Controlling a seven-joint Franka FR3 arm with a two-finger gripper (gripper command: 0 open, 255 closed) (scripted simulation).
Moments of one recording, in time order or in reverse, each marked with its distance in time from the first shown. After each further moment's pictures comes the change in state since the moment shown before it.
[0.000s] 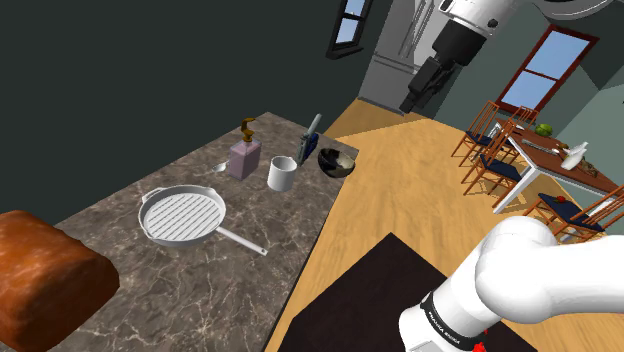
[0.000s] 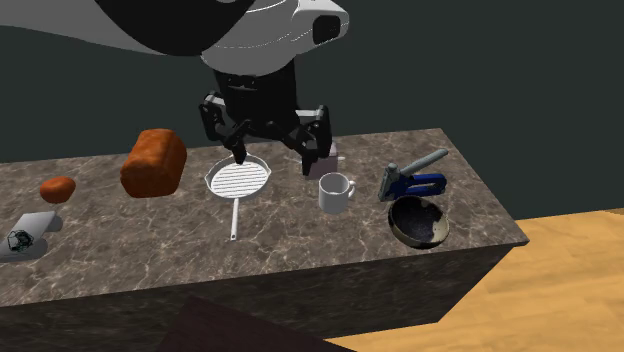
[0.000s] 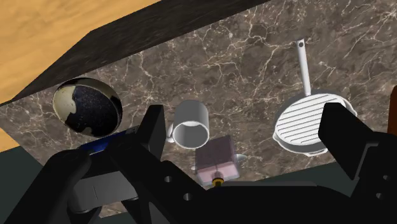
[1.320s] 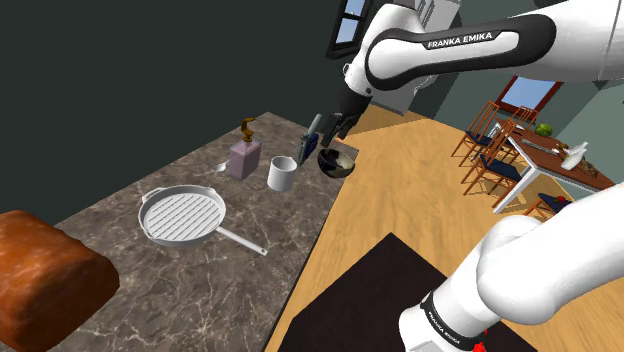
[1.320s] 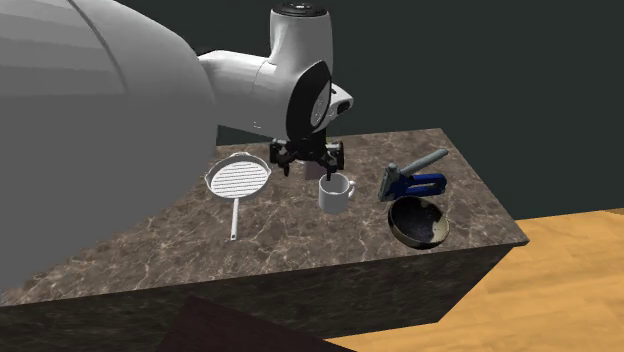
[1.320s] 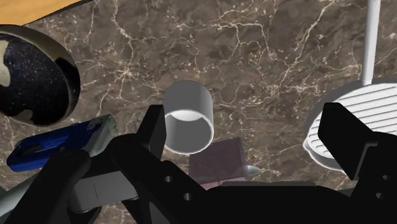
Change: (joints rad) arm 0.036 0.505 -0.021 -0.076 0.004 0.563 -0.071
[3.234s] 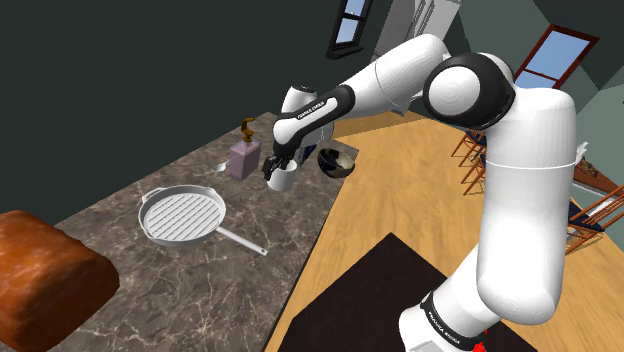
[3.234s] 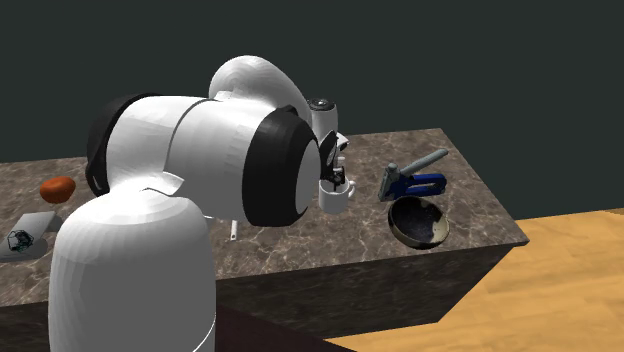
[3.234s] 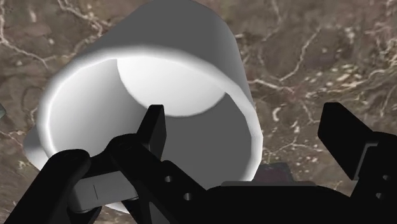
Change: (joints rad) arm 0.009 0.864 0.025 0.455 0.055 0.391 -0.086
